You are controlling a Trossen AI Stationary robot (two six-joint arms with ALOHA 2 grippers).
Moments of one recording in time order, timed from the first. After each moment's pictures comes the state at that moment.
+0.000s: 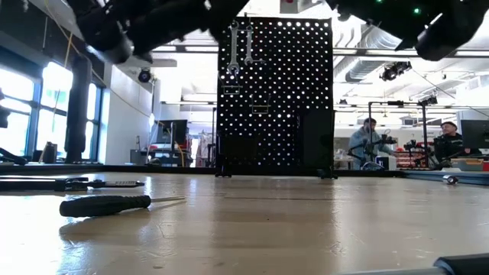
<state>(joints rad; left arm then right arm) 0.14 1.58 0.68 1.31 0.30 -0.02 -0.14 1.27 0.47 1.42 0.00 -0.31</state>
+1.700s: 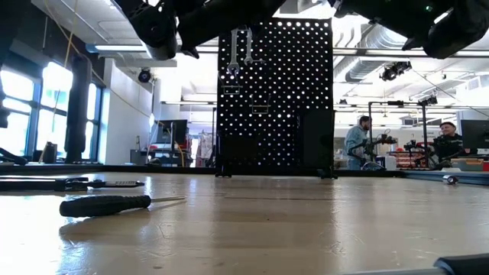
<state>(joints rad) 0.13 1.82 1.02 1.23 0.28 -0.05 -0.05 1.27 0.46 1.33 -0.02 -0.37</state>
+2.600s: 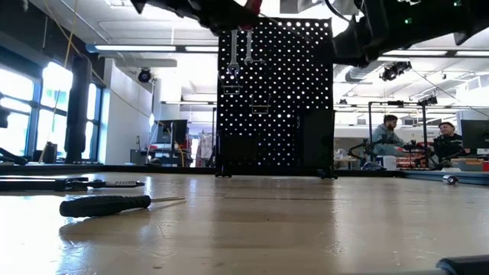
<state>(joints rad) 0.12 1.40 1.04 0.07 0.09 0.29 0.09 1.02 0.46 0.38 0.42 -0.05</state>
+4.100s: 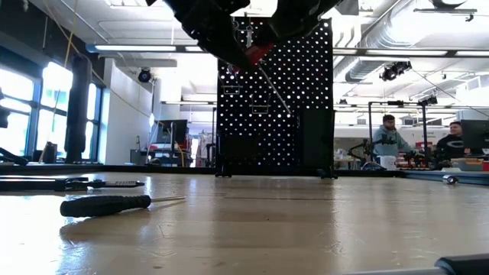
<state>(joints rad) 0.06 1.58 1.26 -0.41 -0.04 0.34 0.11 1.51 1.19 -0.27 0.39 -0.07</state>
